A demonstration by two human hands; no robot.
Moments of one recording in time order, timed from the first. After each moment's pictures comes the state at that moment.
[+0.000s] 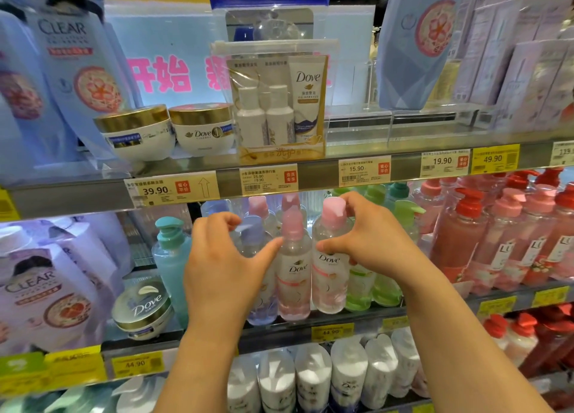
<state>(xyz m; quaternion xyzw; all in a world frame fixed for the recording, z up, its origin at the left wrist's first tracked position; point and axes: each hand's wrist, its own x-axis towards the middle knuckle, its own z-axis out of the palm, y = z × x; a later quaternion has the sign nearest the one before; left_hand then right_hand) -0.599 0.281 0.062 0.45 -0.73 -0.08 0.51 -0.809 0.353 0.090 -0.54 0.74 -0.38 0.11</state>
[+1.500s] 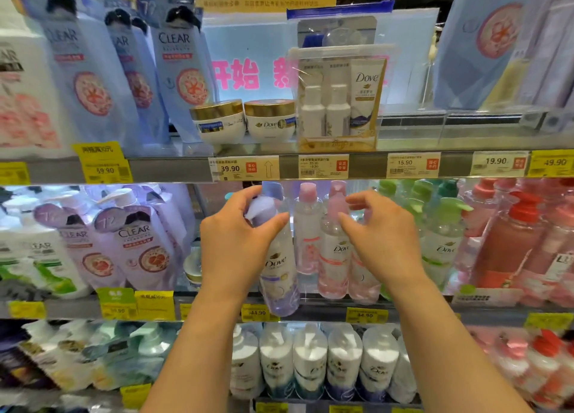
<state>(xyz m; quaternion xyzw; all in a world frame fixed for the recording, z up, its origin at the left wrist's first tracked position) -0.540 0.304 0.093 0.44 -0.69 -0.15 0.56 -0.737 0.357 0.083 -0.53 0.71 -0.46 -0.04</state>
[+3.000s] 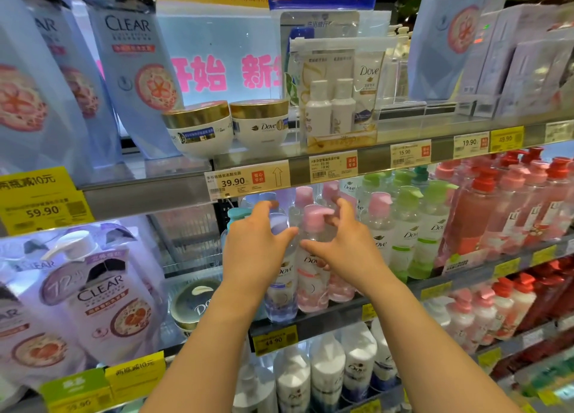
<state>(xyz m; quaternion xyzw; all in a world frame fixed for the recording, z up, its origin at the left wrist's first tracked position) -0.539 0.208 0.061 0.37 -0.80 -0.20 0.42 -0.678 0.300 0.043 -0.46 0.76 -0.47 0.07</state>
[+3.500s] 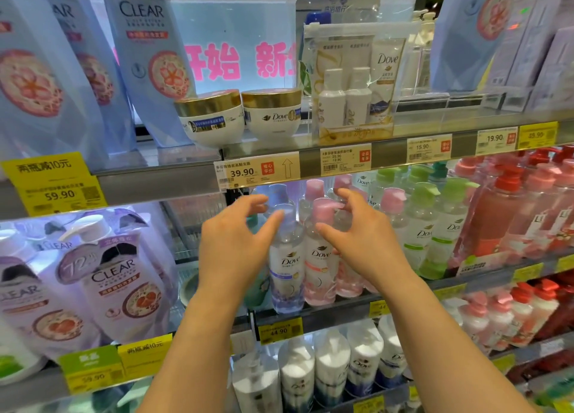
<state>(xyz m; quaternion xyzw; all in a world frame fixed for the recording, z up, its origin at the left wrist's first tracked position) -0.503 0.208 0.063 0.33 -0.77 -0.19 0.52 -0.676 0.310 0.059 -0.47 0.76 -0.44 0.03</state>
